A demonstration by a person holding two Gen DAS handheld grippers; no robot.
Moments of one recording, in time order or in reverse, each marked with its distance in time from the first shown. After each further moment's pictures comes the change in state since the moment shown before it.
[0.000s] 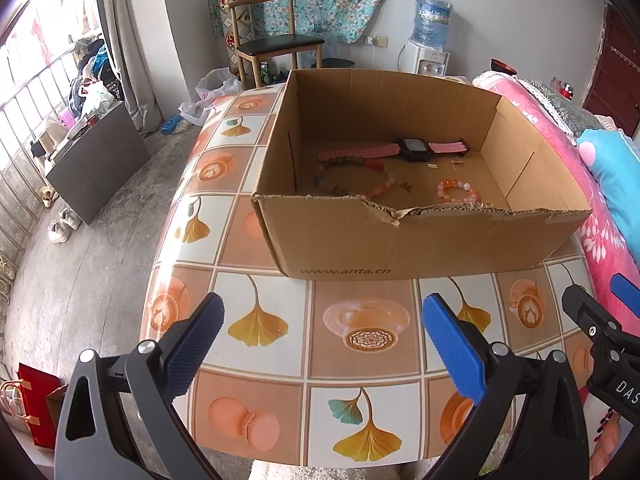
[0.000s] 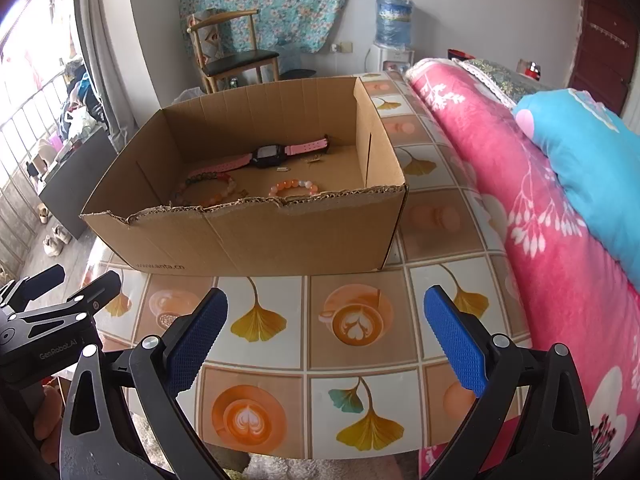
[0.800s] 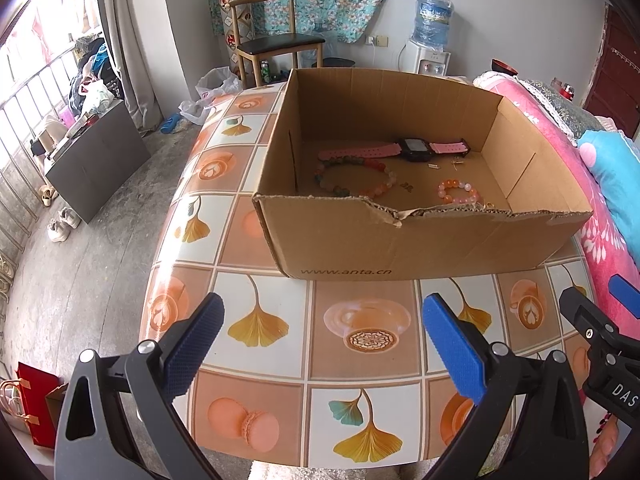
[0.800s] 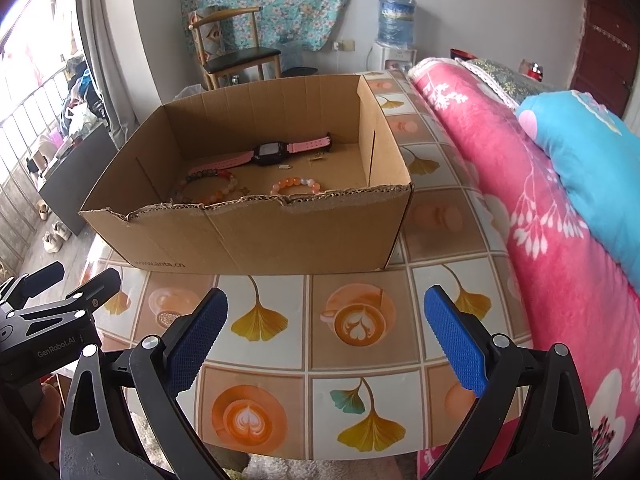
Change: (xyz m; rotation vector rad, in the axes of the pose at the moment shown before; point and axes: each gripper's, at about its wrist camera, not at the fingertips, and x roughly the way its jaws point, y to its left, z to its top) left arm 0.001 0.000 0.000 0.000 0.001 0.000; right arm 0.004 0.000 0.001 -0.012 0.004 0.004
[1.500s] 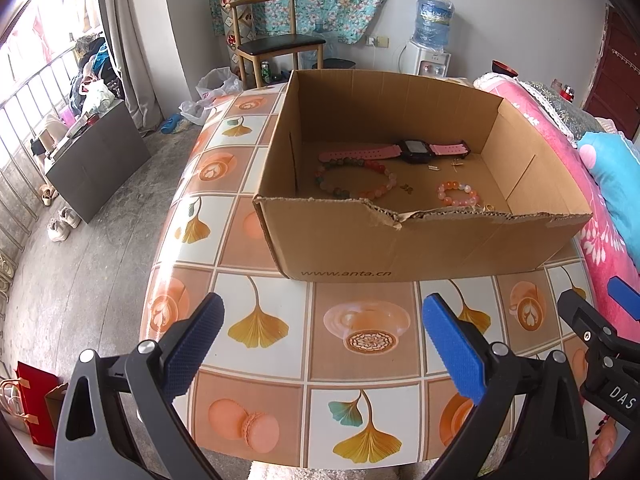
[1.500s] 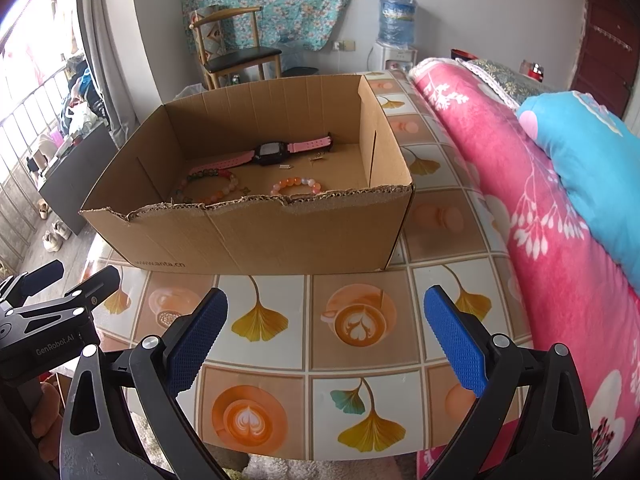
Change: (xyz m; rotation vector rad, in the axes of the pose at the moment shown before) left arm 0.000 0.001 0.001 -0.001 0.001 -0.001; right arm 0.000 0.001 0.001 -0.002 0.002 0.000
